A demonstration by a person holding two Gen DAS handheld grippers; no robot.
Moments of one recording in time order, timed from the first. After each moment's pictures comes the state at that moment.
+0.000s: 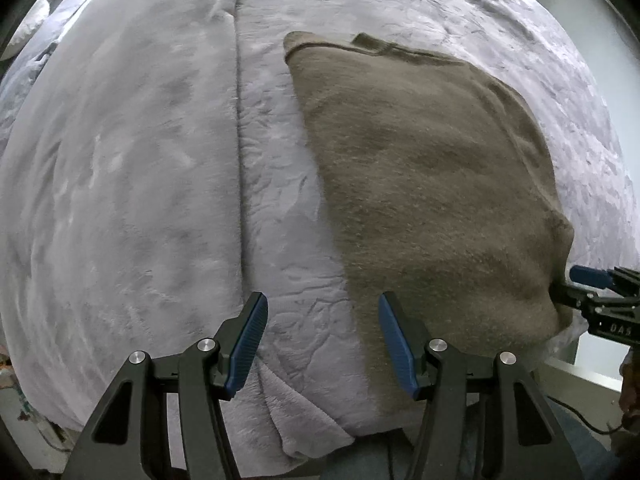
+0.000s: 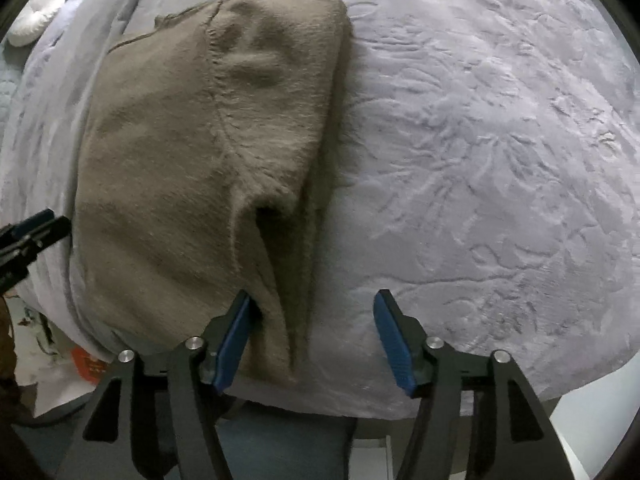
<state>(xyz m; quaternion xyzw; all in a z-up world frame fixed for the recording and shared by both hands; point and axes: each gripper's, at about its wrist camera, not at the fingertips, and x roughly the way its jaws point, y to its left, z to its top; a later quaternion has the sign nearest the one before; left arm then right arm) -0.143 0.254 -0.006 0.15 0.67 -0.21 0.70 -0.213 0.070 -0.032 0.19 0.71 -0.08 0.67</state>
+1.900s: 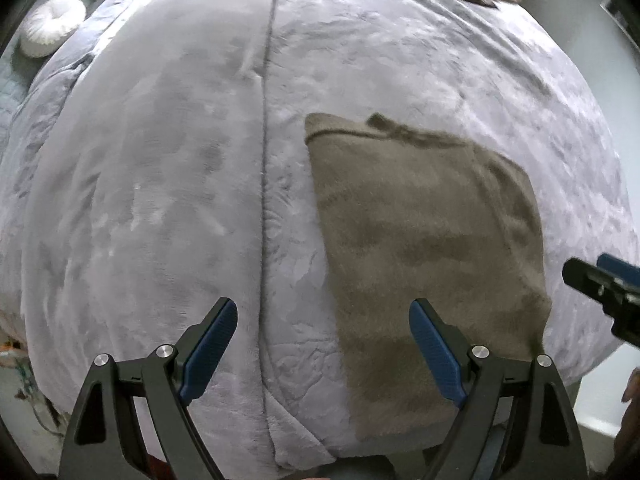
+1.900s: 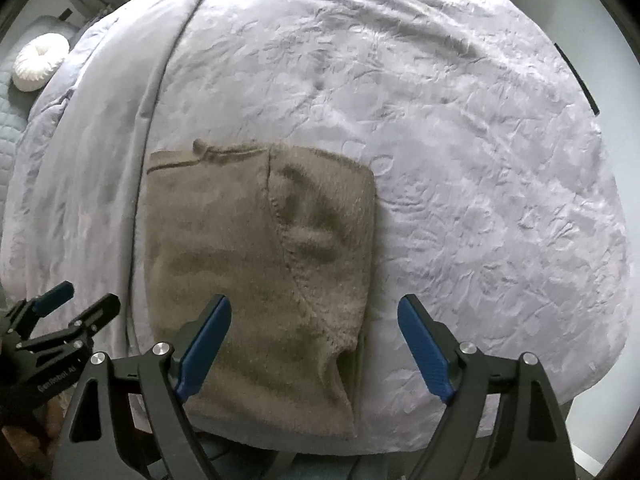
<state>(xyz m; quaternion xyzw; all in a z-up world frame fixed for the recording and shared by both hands) -0.119 0.233 0.037 0.14 0.63 -0.16 0.75 -0.144 0.069 0.052 0.18 0.63 -0.14 0.74</state>
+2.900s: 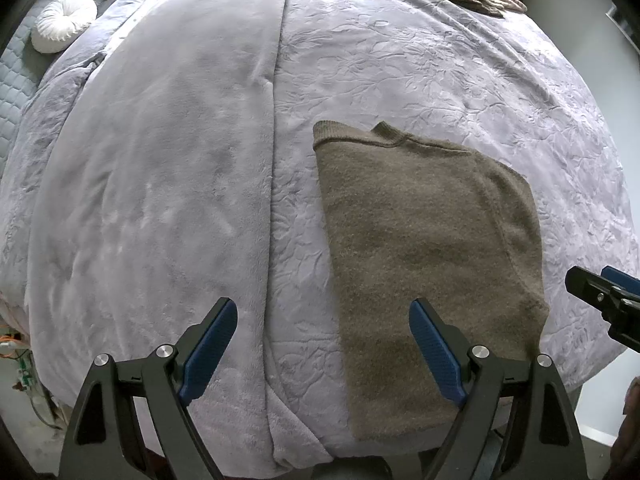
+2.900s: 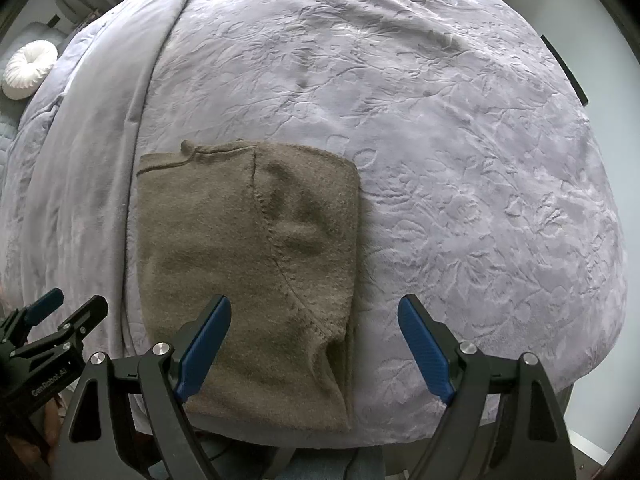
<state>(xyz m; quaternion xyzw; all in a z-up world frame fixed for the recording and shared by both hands) -0.124 0.236 0.045 0.14 0.63 -0.15 0.75 -0.151 0.066 0.053 0.19 0.63 -0.16 0.74</state>
